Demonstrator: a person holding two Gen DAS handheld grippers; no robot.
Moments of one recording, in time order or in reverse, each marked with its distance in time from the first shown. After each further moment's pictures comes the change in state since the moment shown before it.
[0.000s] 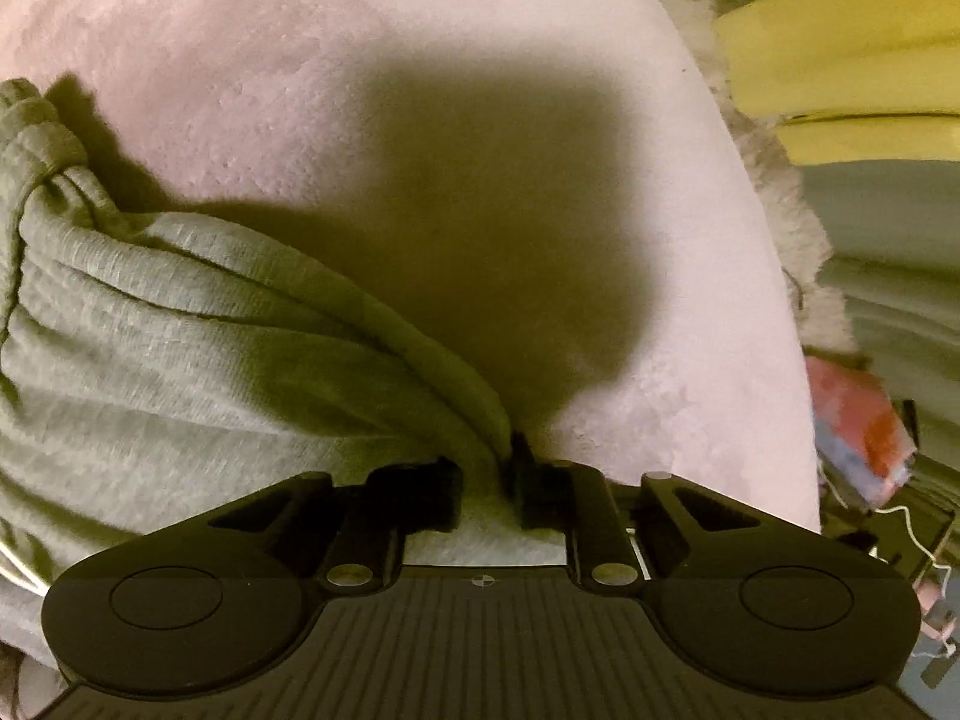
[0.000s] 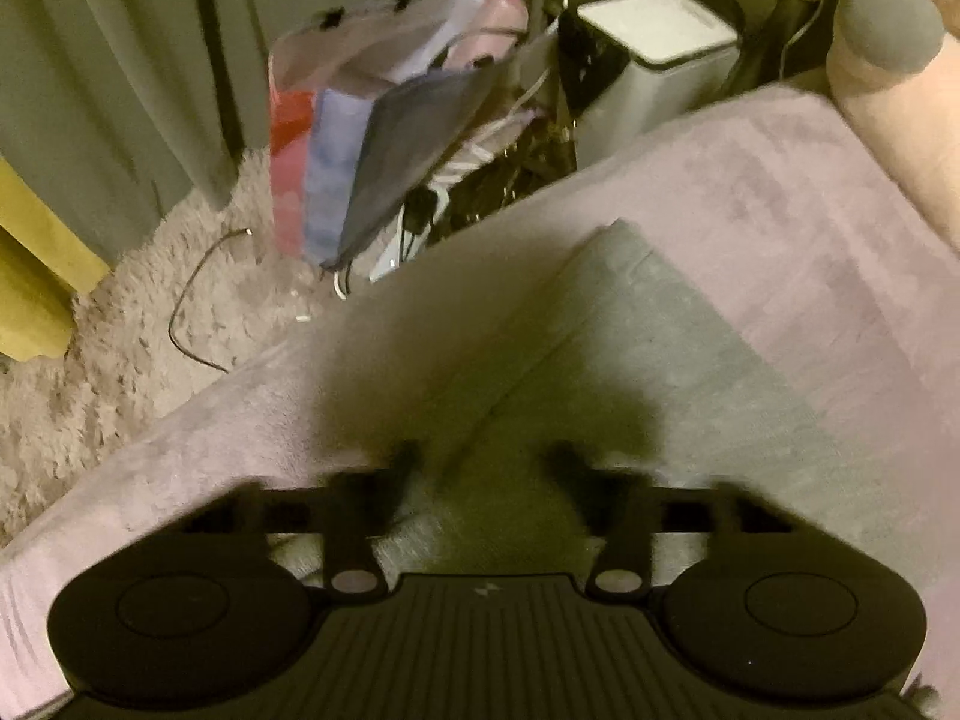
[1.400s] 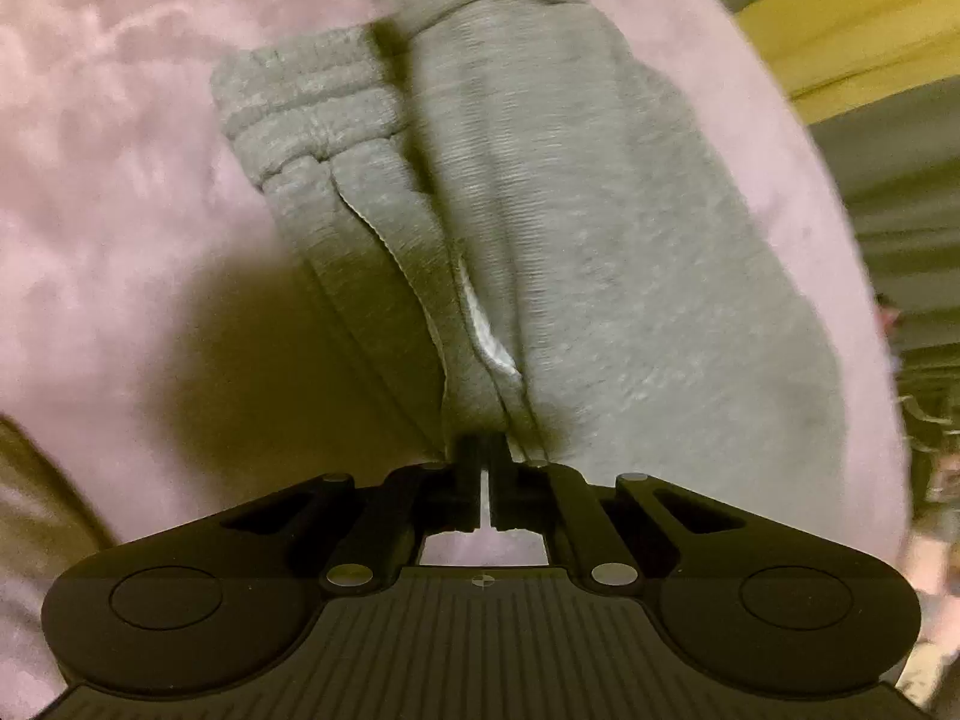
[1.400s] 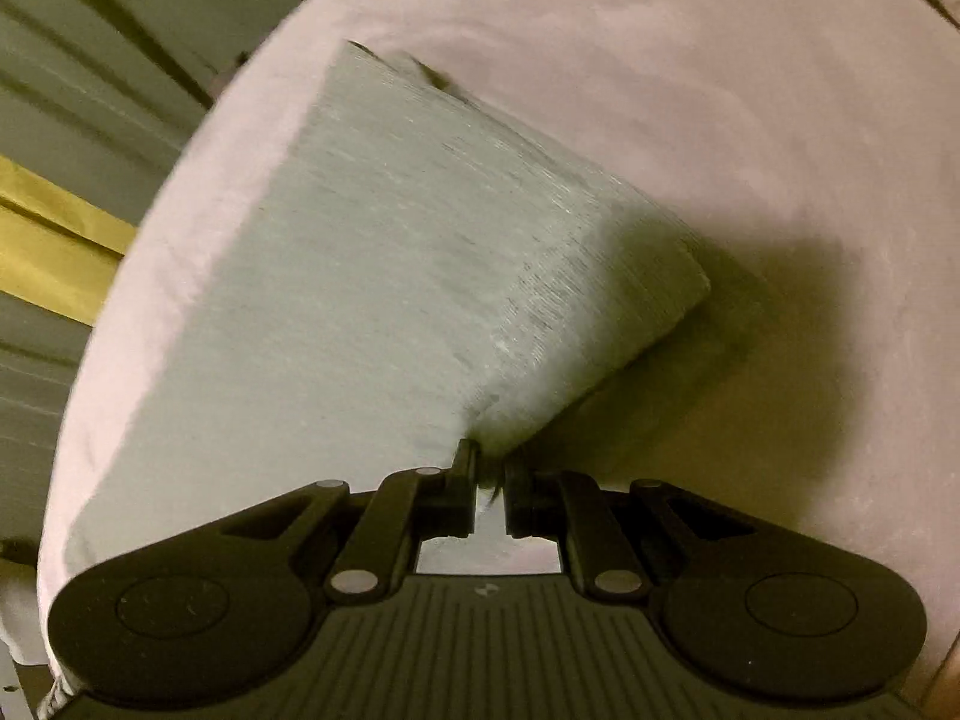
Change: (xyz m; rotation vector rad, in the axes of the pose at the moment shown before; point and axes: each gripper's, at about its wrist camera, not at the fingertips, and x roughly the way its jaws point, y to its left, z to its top) left arm -0.078 0.346 -0.215 0.189 -0.247 -0.181; right arm -0.093 -0.374 -0.393 0.358 0.030 0.417
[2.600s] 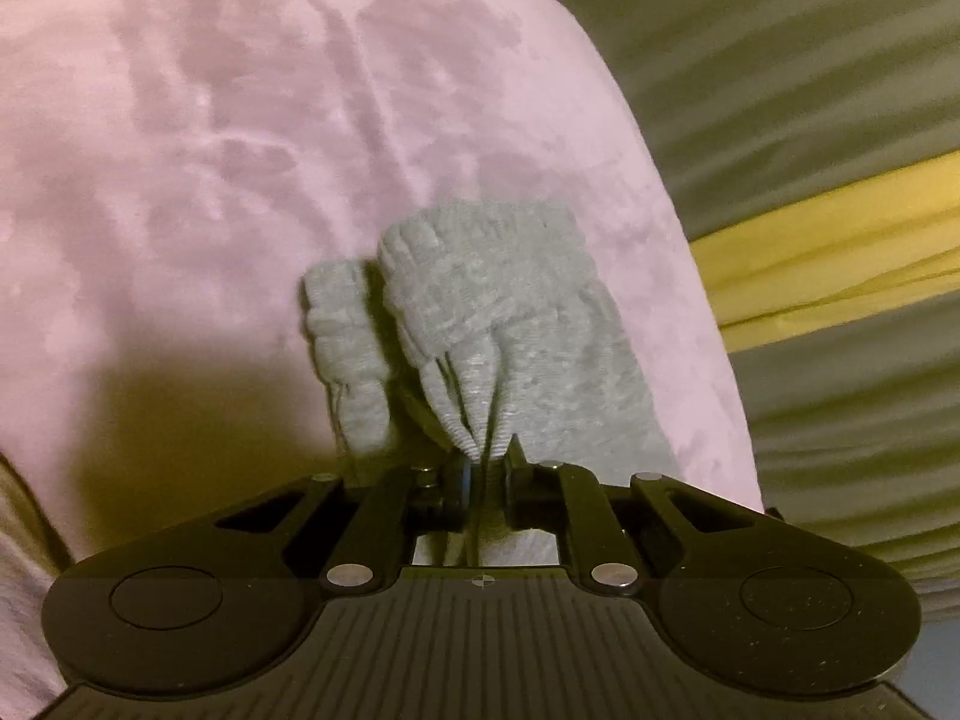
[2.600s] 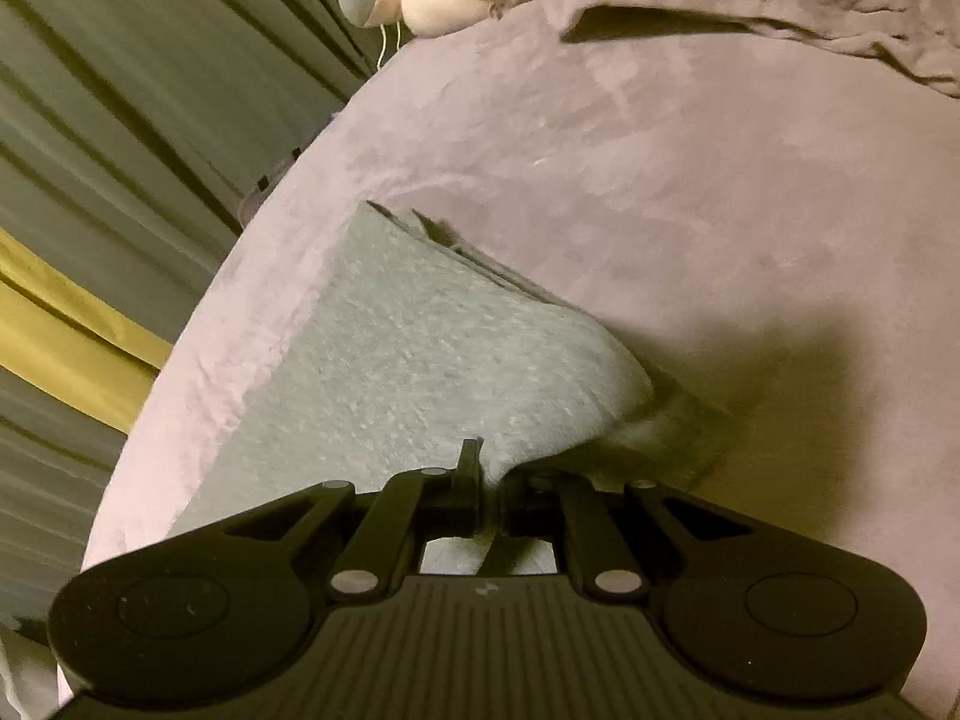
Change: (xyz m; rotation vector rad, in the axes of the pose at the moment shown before) left arm -0.051 0.060 0.010 -0.236 -0.353 -0.189; right arm -0.047 -0.014 -0.006 0.038 -0.248 0.060
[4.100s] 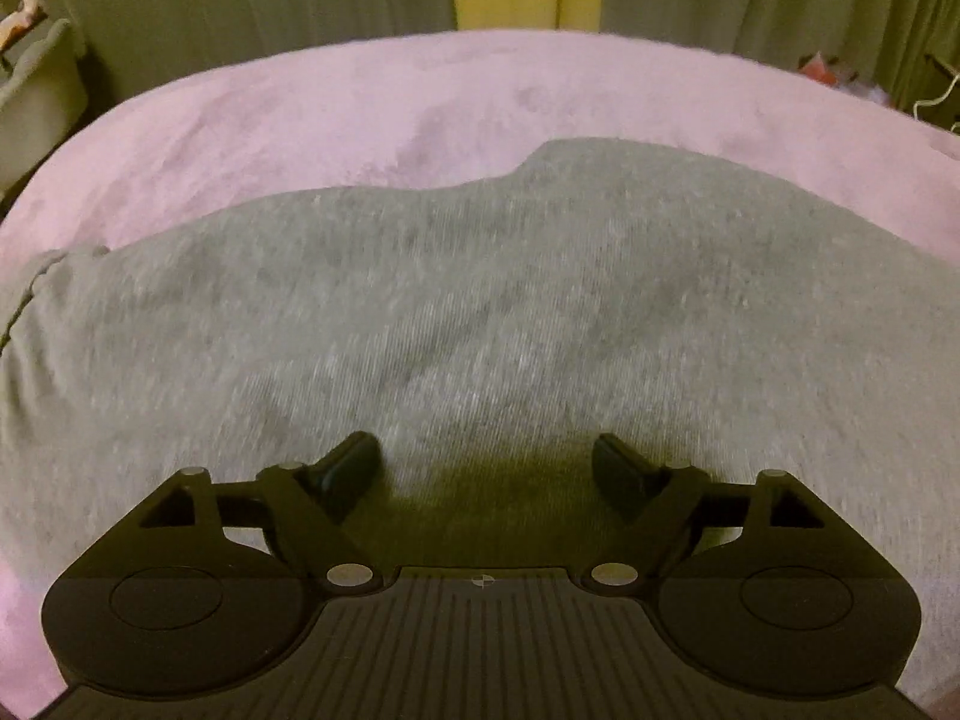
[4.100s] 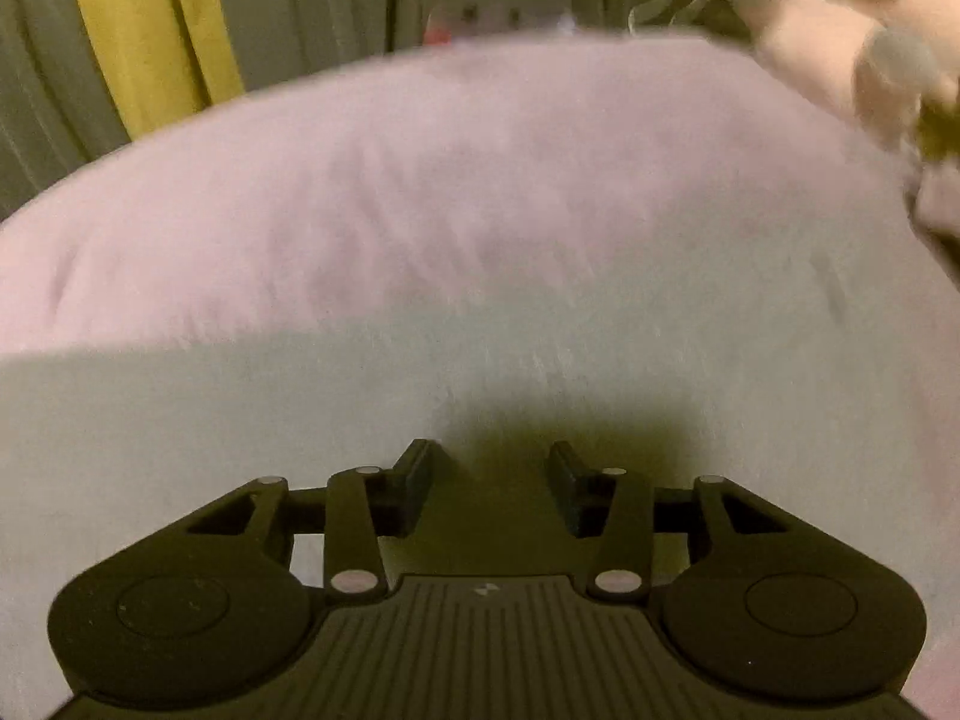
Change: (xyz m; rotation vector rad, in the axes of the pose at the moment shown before) left arm 0.136 -0.170 -0.217 1.096 0.049 0.282; right arm 0.114 0.222 -0.066 -0.715 0.107 -0.121
